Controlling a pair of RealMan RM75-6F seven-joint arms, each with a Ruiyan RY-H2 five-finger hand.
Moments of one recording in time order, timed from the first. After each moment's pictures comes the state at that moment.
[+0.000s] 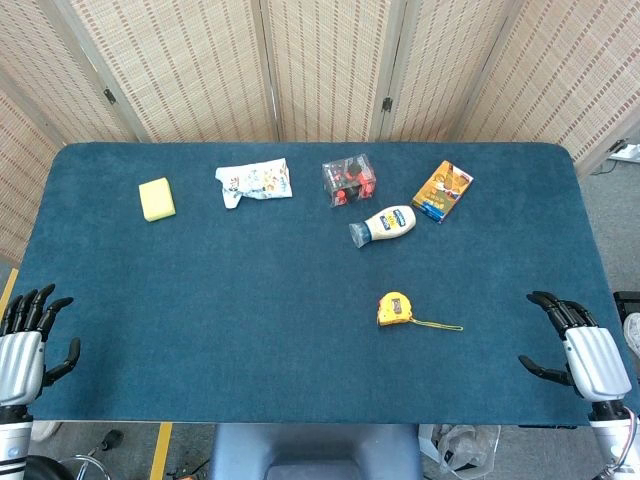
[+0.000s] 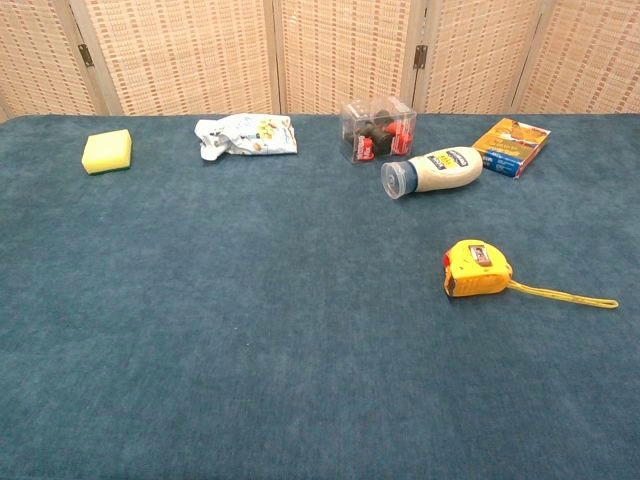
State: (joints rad) left arm -0.09 -1.16 -0.10 -1.73 1.42 1.53 0.14; right arm 0.08 -1.09 0.03 -1.65 -1.57 1.48 0.18
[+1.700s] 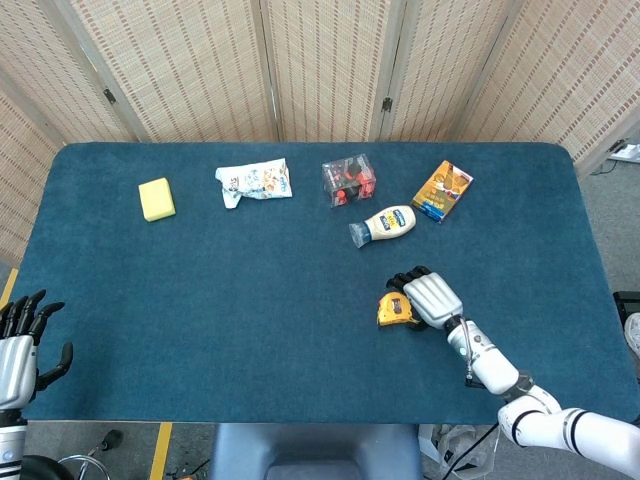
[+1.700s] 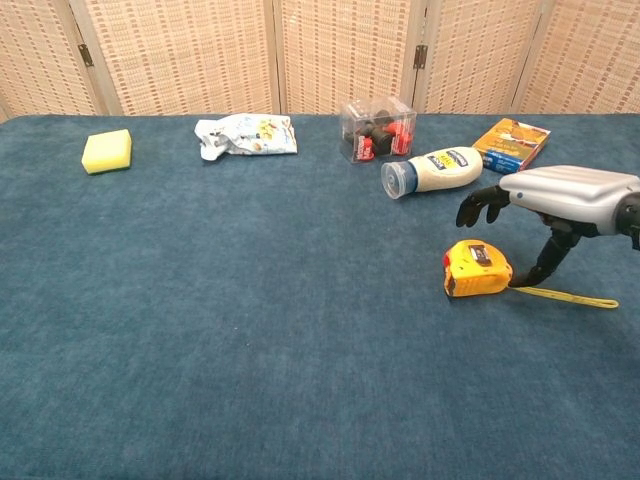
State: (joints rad) left arm -0.07 -1.16 -0.10 -1.73 1.38 1.52 0.13; right arm 0.62 -1.45 0.12 -1.37 -1.38 0.82 -0.14
